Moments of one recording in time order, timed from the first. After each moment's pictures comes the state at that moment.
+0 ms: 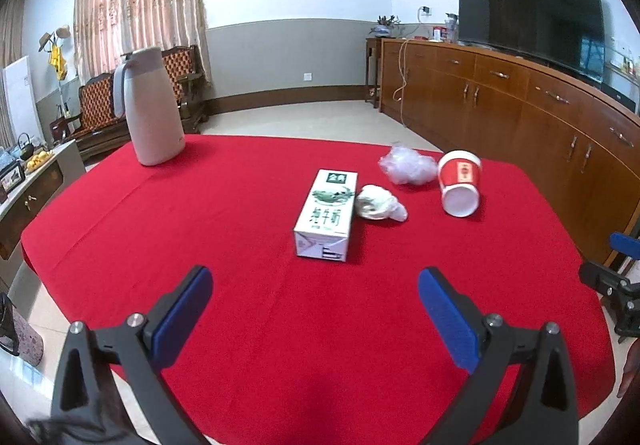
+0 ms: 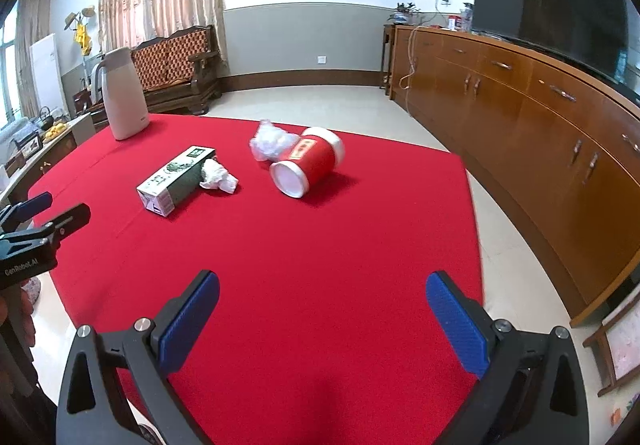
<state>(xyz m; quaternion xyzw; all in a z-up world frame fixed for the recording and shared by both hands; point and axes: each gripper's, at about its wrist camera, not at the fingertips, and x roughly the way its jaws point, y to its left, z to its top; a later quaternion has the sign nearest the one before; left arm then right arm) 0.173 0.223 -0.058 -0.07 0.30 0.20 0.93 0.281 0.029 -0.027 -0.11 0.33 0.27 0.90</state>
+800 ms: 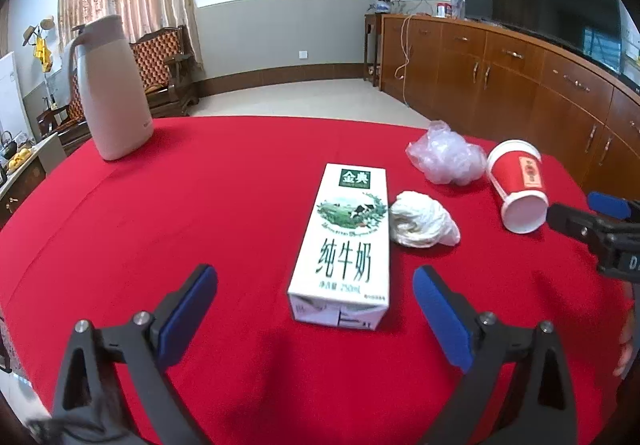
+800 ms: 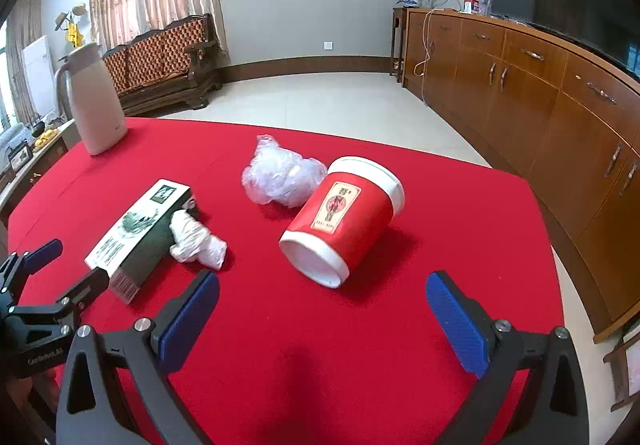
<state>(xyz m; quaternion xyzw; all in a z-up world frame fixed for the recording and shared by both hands) 0.264 0.269 -0.098 -0.07 0.33 0.19 0.92 0.403 0.134 -0.062 -0.09 0.36 0.27 0.89</state>
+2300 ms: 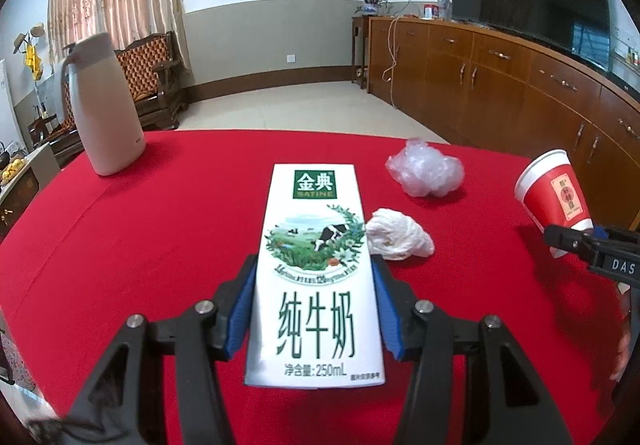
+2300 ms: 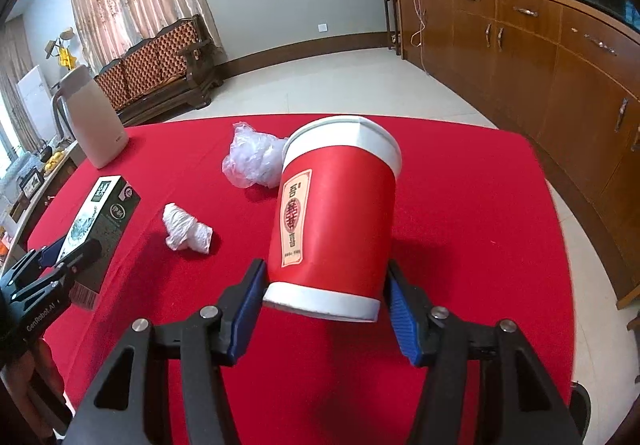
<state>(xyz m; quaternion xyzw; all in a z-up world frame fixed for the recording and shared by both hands) 0.258 0.253 -0.071 -0.06 0.33 0.17 0.93 0.405 0.083 -0.059 -0.04 0.40 0.28 0.87</state>
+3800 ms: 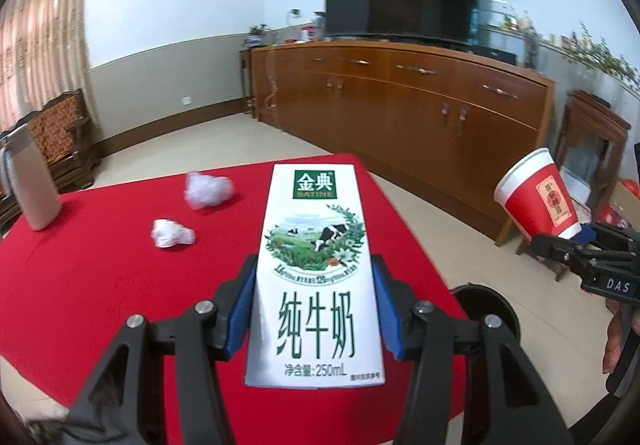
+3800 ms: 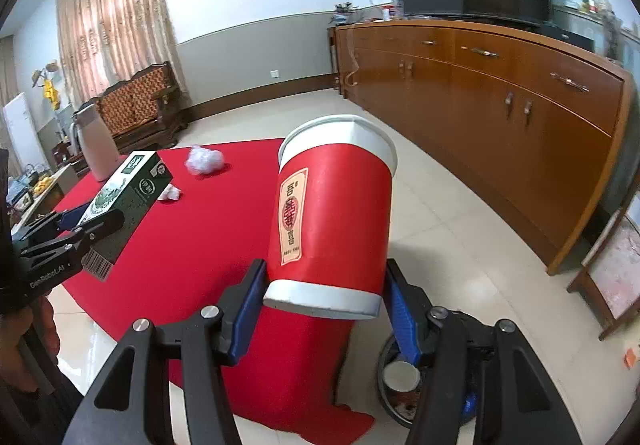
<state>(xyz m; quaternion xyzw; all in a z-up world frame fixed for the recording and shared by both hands) 0.194 0.049 -0.019 -0.01 0.29 0.00 0.96 0.250 -0.207 0.010 -0.02 0.34 0.20 0.92</state>
